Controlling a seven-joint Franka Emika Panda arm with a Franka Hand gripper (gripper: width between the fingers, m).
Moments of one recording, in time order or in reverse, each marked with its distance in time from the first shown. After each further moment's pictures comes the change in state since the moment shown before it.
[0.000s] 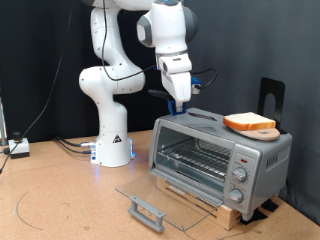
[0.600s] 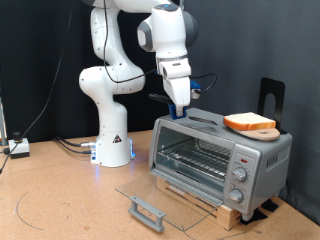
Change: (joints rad) arm 0.001 0.003 0.020 -0.042 0.018 0.055 0.034
